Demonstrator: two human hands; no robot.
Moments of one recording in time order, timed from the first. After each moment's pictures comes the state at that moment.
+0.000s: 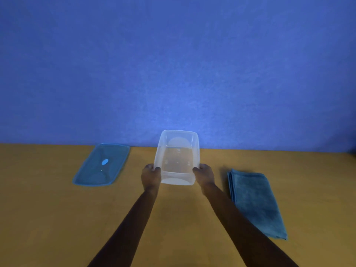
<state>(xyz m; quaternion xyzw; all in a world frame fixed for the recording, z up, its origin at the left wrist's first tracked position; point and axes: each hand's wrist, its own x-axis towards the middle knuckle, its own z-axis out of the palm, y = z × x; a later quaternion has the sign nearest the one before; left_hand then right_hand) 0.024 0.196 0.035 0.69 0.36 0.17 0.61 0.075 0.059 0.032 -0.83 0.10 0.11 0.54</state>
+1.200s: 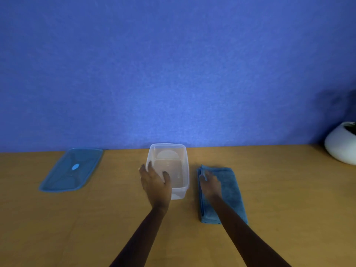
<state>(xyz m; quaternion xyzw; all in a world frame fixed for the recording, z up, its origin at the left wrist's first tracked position) 0.006 0.064 0.033 0.85 0.27 0.25 0.39 0.053 -0.071 0.025 -0.89 0.09 0.05 0.45</state>
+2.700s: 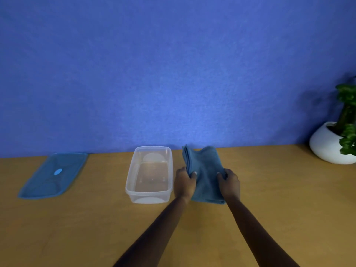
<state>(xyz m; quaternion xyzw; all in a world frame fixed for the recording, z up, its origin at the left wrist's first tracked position) 0.050 -0.041 0.052 0.85 0.17 0.06 0.49 0.070 -0.172 0.039 -0.88 0.12 -0.06 0.46</state>
